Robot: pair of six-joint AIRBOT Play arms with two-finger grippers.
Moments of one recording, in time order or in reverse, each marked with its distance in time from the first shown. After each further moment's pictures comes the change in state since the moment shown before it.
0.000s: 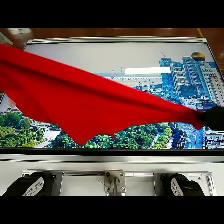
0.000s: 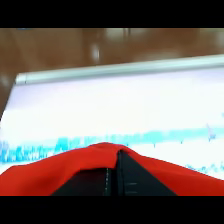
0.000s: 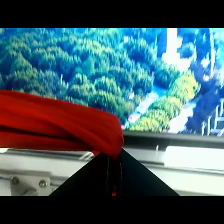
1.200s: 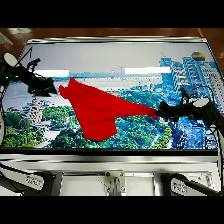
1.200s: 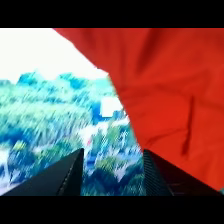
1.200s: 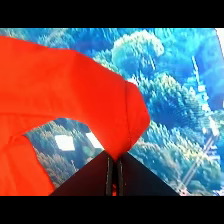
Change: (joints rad) left arm 0.048 -0.761 -0.125 -0.204 -0.269 -0.158; right arm -0.002 -0.577 -0.476 0.403 -0.800 -0.066
